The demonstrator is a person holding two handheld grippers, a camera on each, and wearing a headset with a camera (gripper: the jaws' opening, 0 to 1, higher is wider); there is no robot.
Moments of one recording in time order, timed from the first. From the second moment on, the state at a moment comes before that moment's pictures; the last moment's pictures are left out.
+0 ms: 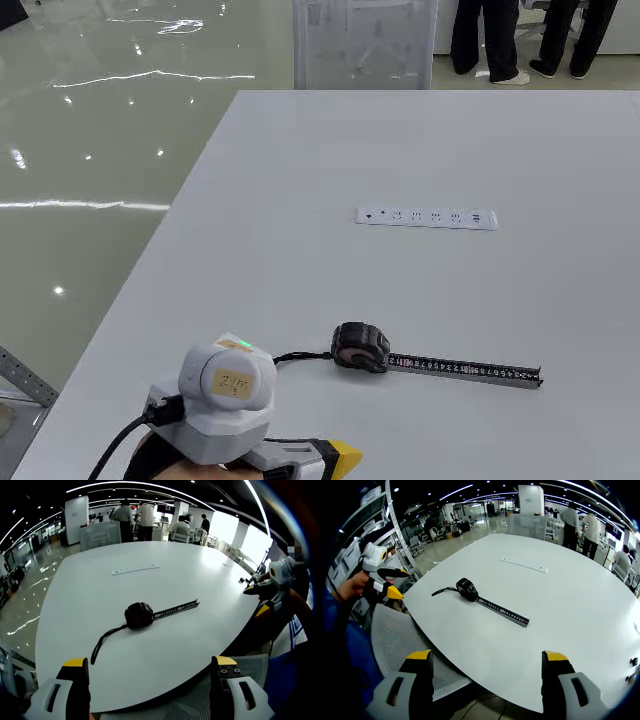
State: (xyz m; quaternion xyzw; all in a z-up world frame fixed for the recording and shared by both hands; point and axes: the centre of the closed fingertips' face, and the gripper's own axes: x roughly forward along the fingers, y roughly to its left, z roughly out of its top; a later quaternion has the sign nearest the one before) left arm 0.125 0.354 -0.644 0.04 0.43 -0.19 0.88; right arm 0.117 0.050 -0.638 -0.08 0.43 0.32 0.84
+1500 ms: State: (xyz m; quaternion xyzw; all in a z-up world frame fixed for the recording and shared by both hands) left arm 0.183 0.321 -0.678 0.03 0.43 -0.18 0.88; right arm 0.162 0.053 -0.681 -0.11 0.44 0.35 0.82
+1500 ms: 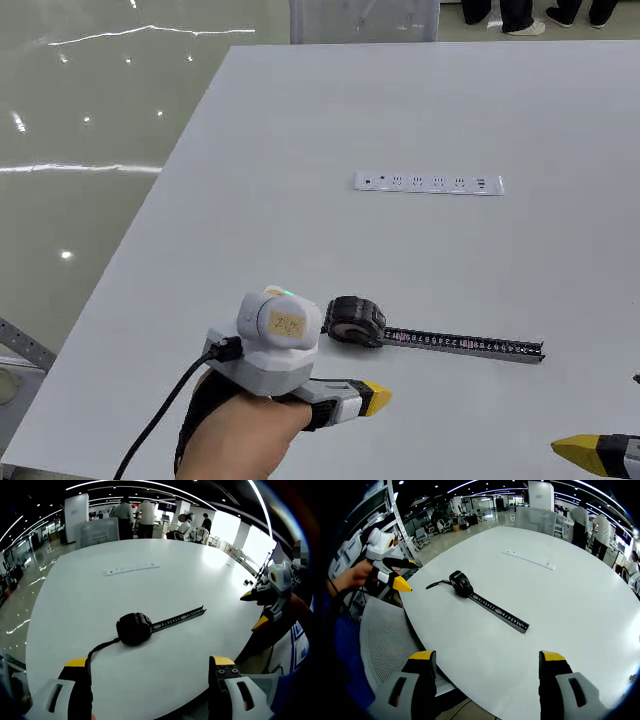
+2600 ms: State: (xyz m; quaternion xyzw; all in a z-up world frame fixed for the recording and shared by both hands) left arm 0.222 0.321 -0.718 0.01 0.45 -0.15 0.88; right arm 0.208 0.055 -0.717 -0.16 0.45 0.38 0.79
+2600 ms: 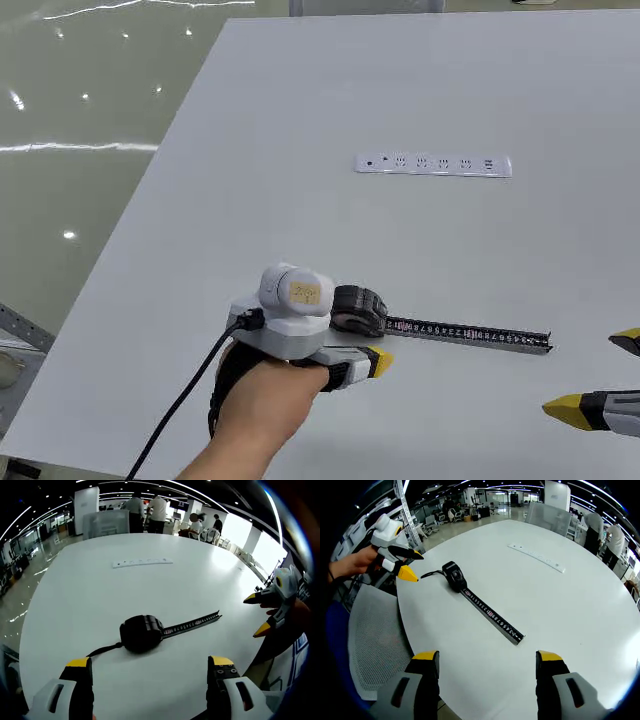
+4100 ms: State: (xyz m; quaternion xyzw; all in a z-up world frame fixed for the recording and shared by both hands) left arm 0.273 0.323 -0.761 0.00 0.44 -0.10 0.89; right arm 0.258 0.044 -0.759 -0.24 0.44 0.44 0.74
